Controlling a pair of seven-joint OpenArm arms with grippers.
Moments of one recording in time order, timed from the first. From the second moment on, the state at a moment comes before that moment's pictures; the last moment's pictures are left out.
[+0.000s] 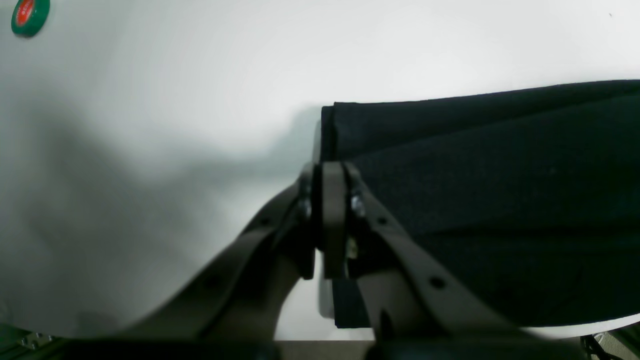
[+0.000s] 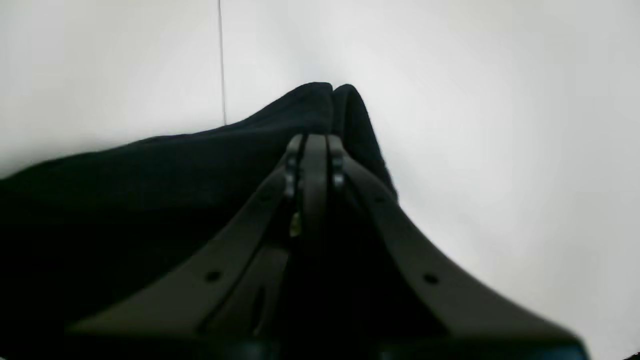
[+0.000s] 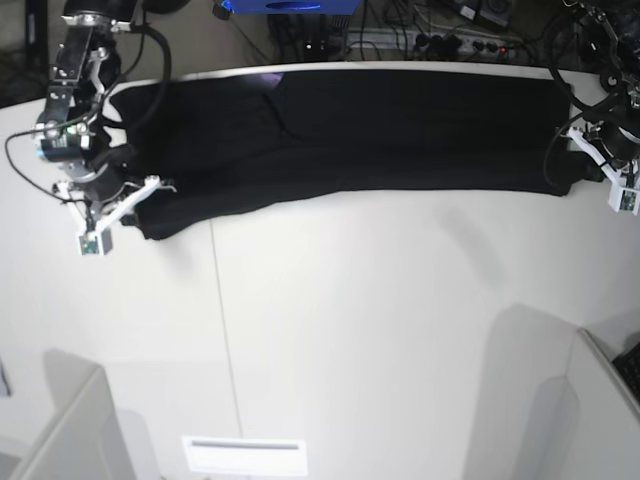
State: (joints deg) left arm 21.3 -22.6 -43.3 112.0 -29.8 -29.5 68.1; right arm -11.1 10.0 15.3 113.4 17.7 9.5 -63.1
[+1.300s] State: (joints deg) left arm 30.2 -23.1 -47.7 113.0 -31.8 -31.2 68.1; right arm -16.0 6.8 26.6 114.5 39.9 9.3 -69.0
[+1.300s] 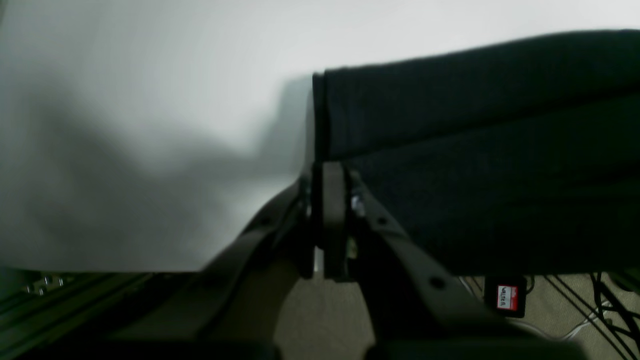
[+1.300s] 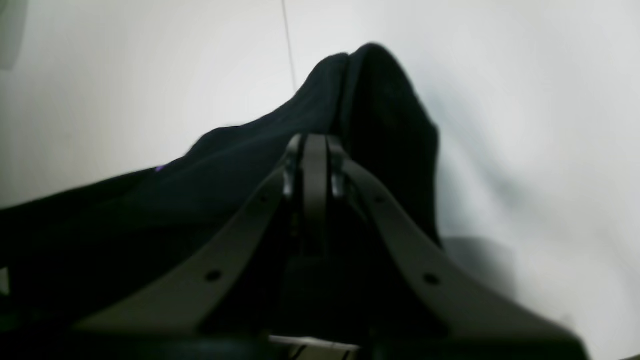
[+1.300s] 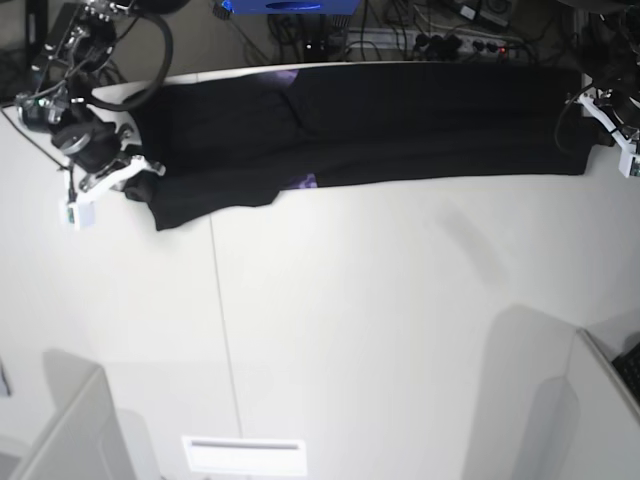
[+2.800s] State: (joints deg) left arm 35.8 -23.1 -45.5 110.9 -31.4 -31.0 67.9; right arm -27.3 5.9 26.5 109.1 40.9 9.3 -68.7
